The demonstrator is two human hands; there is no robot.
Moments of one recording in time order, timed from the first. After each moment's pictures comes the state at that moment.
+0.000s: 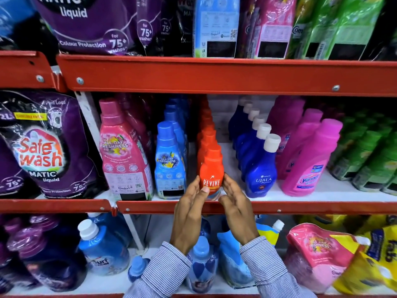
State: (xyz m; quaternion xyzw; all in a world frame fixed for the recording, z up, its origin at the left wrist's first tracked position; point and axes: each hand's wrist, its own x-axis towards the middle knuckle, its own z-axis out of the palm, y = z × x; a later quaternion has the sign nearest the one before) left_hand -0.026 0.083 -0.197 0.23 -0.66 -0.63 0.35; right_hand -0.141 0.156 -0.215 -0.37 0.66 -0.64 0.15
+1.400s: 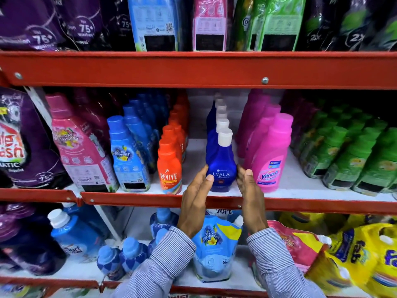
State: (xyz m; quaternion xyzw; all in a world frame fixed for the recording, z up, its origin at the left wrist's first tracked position) left_hand -0.128 0.156 -0.199 0.23 -0.64 -0.64 0.35; right_hand -0.242 0.235 -0.208 -0.29 0.60 -0.73 0.17
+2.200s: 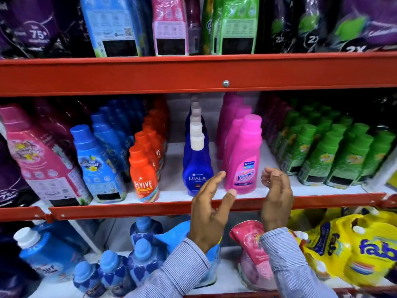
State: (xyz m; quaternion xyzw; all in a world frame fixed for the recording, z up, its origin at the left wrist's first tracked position) left_hand -0.174 0.214 -0.200 0.17 -0.73 -0.53 0.39; right_hand -0.307 0.294 -0.205 -0.17 0.62 -0.77 -0.08
